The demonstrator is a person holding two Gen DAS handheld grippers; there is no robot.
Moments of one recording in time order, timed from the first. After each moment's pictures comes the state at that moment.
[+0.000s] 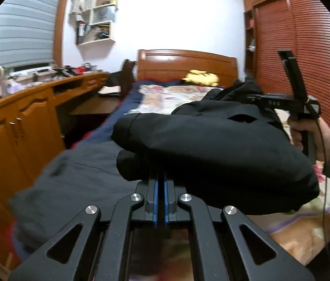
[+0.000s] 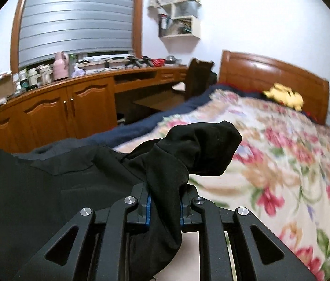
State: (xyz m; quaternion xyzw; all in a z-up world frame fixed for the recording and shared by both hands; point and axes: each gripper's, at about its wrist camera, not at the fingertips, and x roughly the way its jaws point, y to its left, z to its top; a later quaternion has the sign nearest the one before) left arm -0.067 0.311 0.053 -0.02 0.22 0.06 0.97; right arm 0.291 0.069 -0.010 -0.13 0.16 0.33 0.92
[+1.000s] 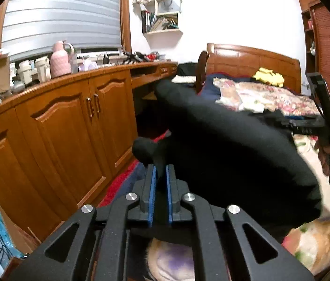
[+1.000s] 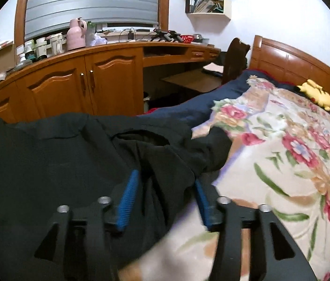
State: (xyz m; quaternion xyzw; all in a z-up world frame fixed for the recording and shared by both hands) left arm -0.126 0.444 0.032 -0.04 0.23 0.24 0.94; right arm 0.391 0.296 -0.079 -0.15 0.22 0.36 0.89
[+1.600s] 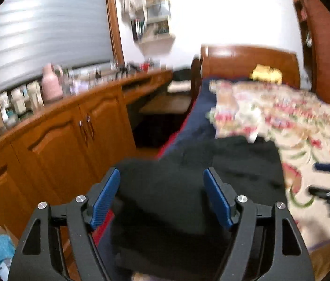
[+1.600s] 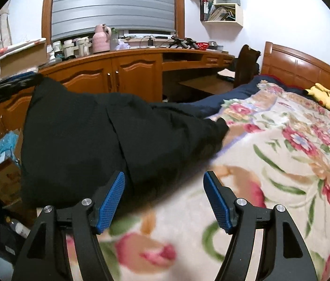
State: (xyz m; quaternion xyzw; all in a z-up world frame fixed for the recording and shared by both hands) left arm -0.058 0.435 0.068 0.00 0.25 0.26 0.93; right arm 0.337 0.231 -0.095 -0.15 0.21 0.41 0.88
